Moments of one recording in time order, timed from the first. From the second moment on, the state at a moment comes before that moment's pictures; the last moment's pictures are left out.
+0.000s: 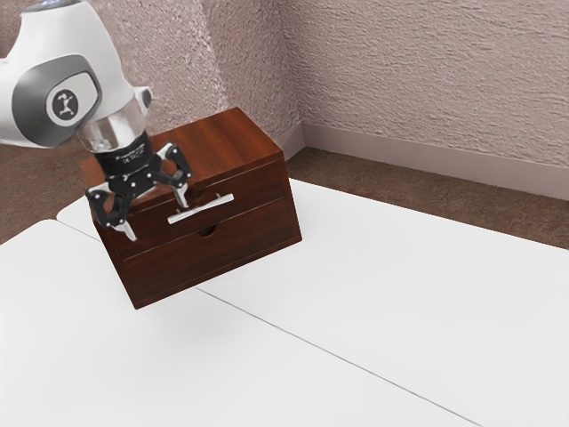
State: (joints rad) arm 0.25 -0.10 -0.01 -1.70 0.02 1.69 -1.11
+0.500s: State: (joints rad) arm 0.23 -0.12 -0.07 -1.72 0.04 1.81 -0.53
